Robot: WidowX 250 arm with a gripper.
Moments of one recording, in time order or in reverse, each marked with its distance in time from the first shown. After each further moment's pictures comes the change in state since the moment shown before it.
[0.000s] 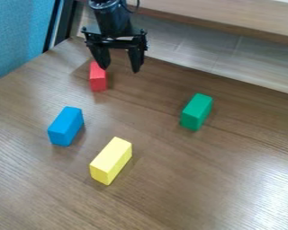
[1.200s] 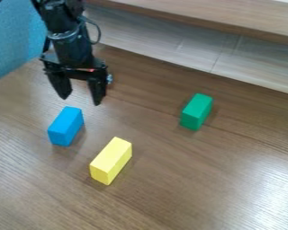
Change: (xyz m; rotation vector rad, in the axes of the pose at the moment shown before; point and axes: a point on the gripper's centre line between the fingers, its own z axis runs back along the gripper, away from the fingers) arm -0.070 0.039 0.000 0.065 0.078 0.006
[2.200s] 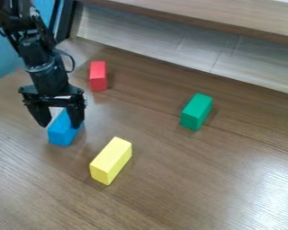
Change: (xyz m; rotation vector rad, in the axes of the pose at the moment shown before) arm -0.024 0.038 -0.045 -0.030 0.070 0.126
